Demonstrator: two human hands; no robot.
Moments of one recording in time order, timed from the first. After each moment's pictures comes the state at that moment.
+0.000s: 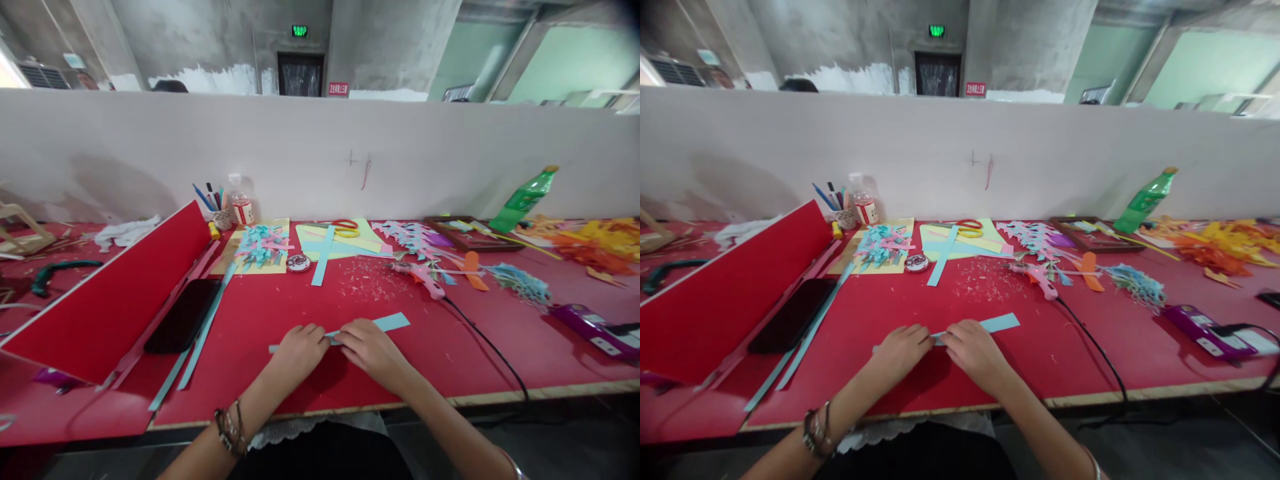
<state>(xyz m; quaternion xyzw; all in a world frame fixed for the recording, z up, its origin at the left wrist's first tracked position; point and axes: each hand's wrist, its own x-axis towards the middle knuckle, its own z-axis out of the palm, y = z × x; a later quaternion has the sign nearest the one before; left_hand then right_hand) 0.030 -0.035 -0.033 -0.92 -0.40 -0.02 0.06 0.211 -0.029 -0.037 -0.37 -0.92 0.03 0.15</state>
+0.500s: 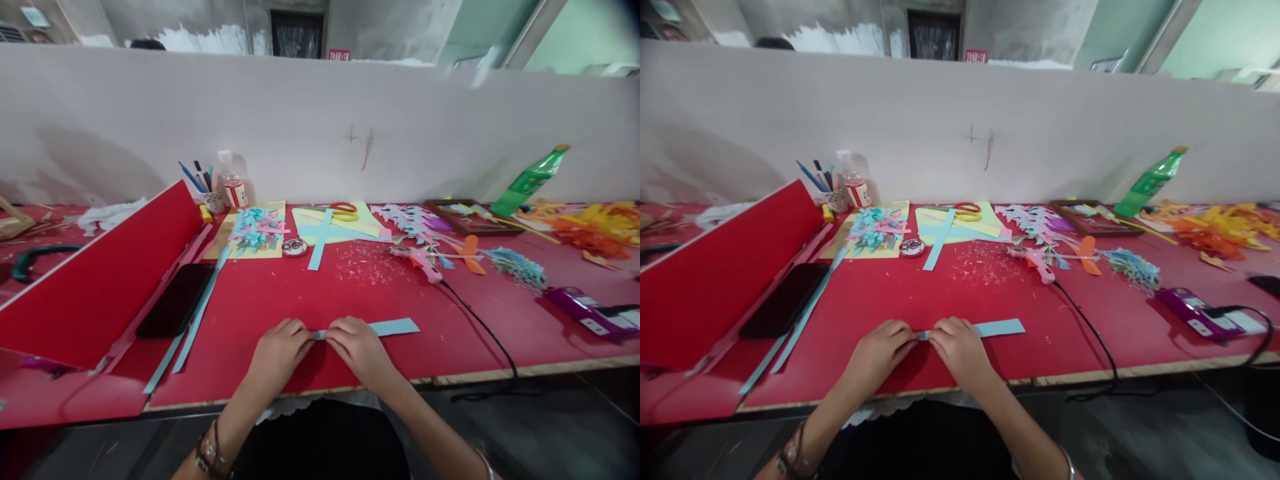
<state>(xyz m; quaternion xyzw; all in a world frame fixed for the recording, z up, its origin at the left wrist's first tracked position) 0.014 -0.061 -0.040 -0.85 -0.51 -0.13 -0.07 0.190 -0.053 -0.045 -0.43 -0.87 0.08 0.22</state>
